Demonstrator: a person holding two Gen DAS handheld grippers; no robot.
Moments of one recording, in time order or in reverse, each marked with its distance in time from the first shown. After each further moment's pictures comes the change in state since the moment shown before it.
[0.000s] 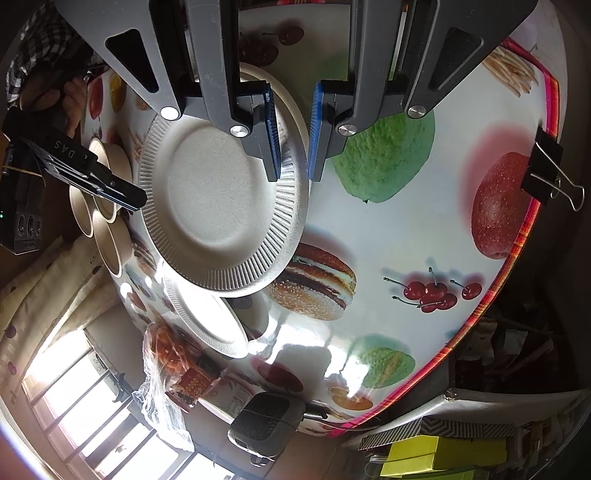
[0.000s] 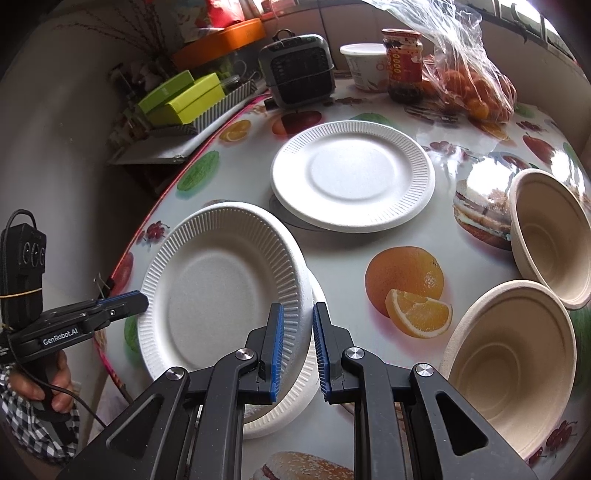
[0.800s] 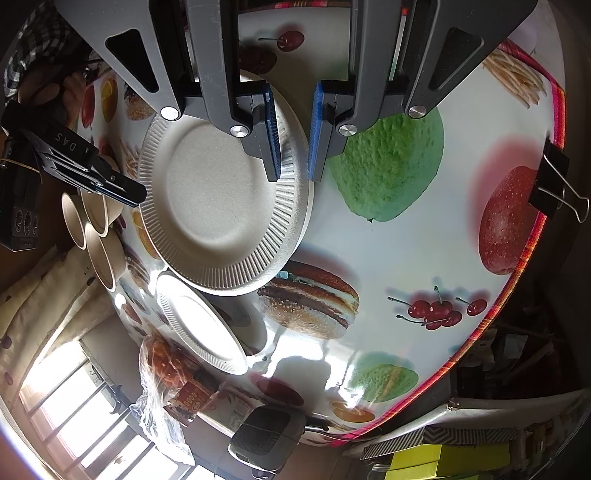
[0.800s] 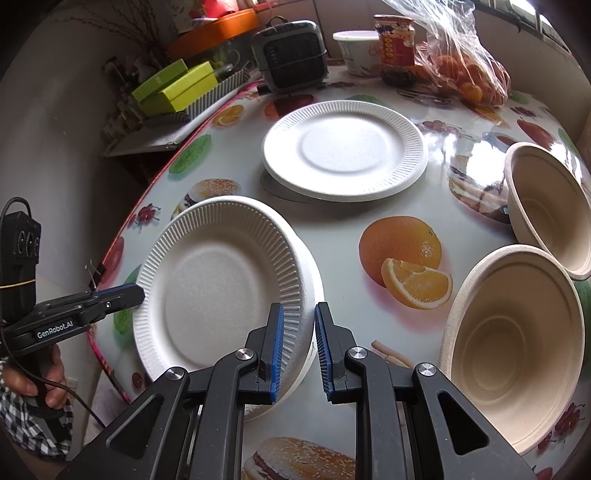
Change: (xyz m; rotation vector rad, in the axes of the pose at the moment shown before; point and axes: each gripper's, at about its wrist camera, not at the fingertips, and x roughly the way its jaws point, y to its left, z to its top) left arm 0.010 -0.004 -0.009 0.009 0.029 0.025; right arm 0.008 -0.003 -0.018 0.006 0.026 -0.020
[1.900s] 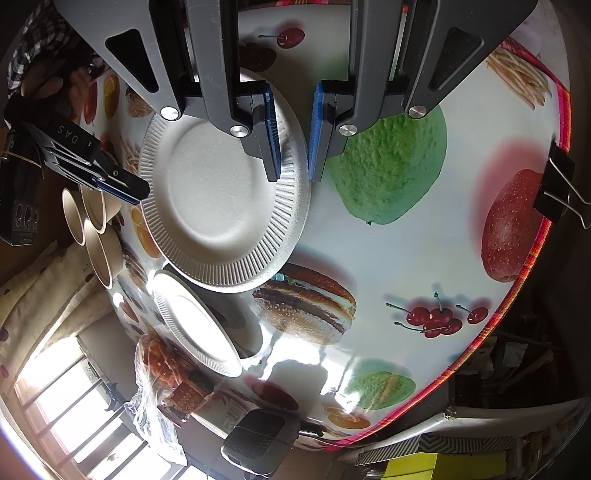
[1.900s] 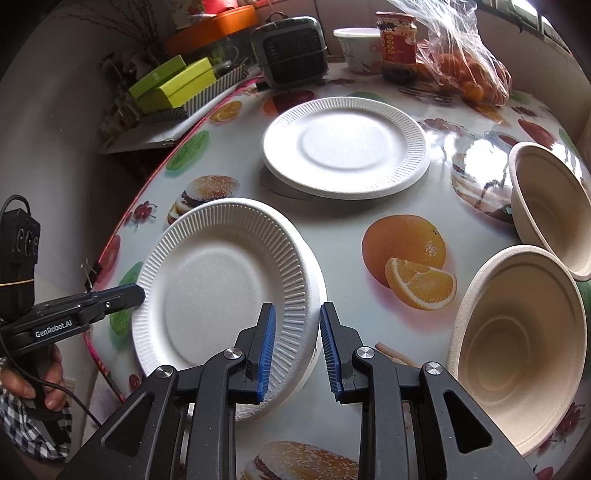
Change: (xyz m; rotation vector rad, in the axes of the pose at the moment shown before) left arm 0.004 0.002 0.001 -0.022 0.012 -0.007; right arm 0.006 0.001 0.001 -0.004 0.009 -0.011
